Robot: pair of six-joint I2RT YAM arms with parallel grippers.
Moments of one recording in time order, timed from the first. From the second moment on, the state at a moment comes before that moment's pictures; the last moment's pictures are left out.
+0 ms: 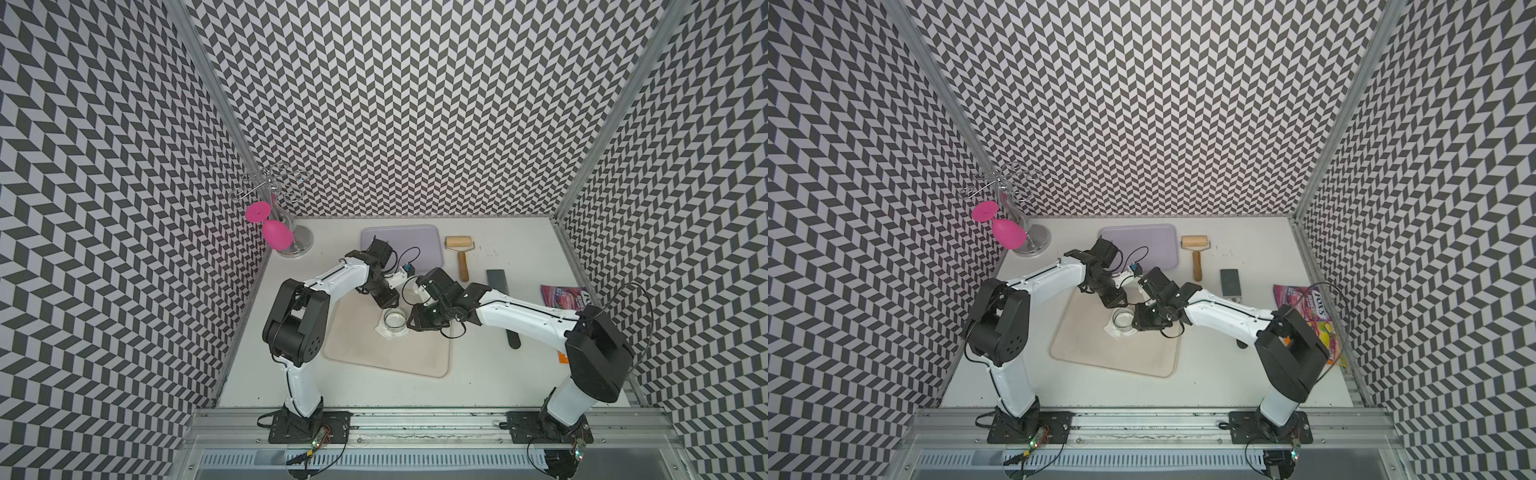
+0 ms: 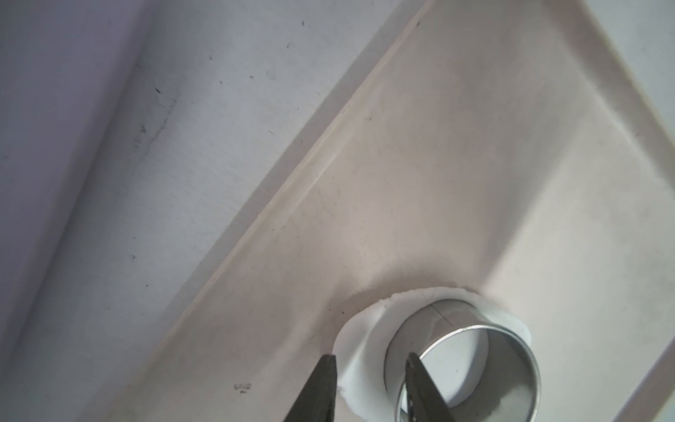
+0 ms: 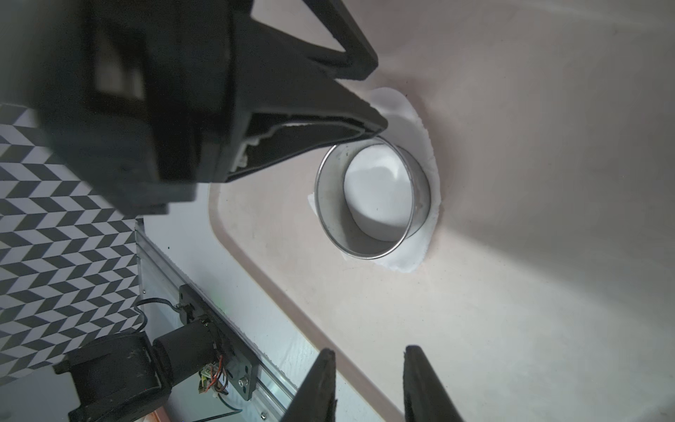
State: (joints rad) left arm -0.44 1.88 1.33 -0.79 0.31 0.56; right arm 0.84 1.67 1.15 -0.48 -0.31 0.71
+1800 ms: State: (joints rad) left arm -0.49 1.92 1.38 -0.90 0.26 0.72; right arm 0.72 1.47 0.98 -0.48 -0.31 0.74
